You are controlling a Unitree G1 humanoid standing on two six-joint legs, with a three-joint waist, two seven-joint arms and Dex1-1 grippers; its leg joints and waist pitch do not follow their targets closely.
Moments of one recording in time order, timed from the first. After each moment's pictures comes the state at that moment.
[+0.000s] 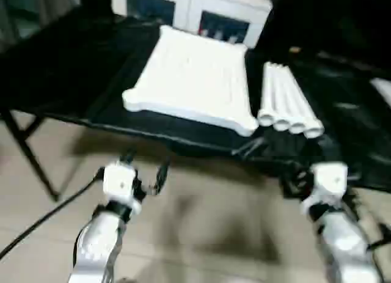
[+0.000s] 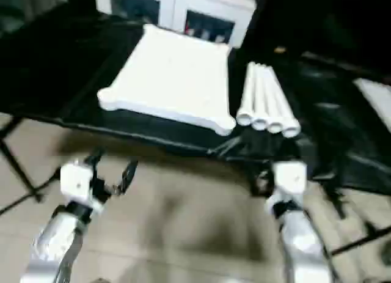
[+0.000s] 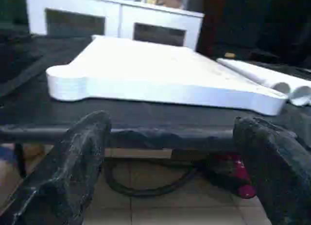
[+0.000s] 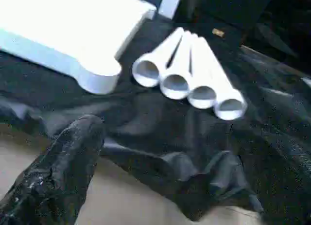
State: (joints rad) left arm 0.08 0.10 -0.03 -0.11 -0.05 -0.04 -0.21; right arm 0.05 -0.22 -0.15 -0.08 0.05 0.18 0.17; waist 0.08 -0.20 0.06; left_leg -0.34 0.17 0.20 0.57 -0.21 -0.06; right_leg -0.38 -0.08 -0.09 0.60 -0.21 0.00
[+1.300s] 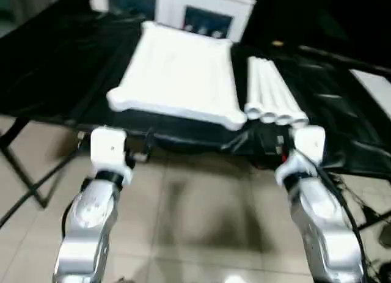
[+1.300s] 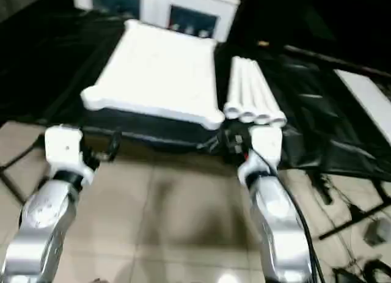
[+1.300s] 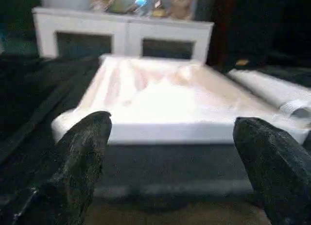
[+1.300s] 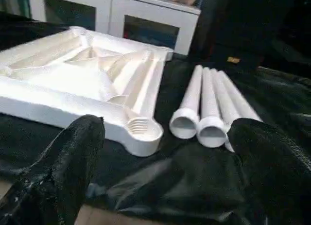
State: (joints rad) left arm -0.10 0.13 -0.01 -0.23 -0.02 0.22 -0.13; right arm -0.12 -0.05 -0.03 -0.21 0.07 0.36 0.08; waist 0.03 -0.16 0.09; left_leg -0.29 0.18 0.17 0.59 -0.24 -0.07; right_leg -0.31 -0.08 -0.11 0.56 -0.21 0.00
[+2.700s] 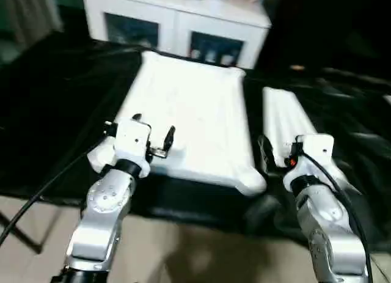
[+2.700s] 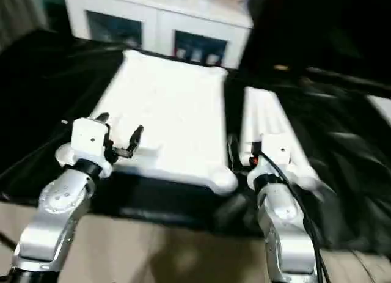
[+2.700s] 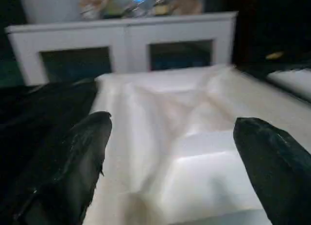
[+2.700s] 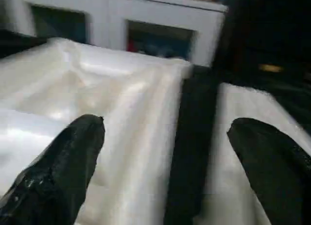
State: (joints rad) left arm -0.11 0.21 -0.03 -0.19 0.01 0.25 -0.17; right arm -0.04 -0.03 -0.03 -0.25 0.10 0.34 0.09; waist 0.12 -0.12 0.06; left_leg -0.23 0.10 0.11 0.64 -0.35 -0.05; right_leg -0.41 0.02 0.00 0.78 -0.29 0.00
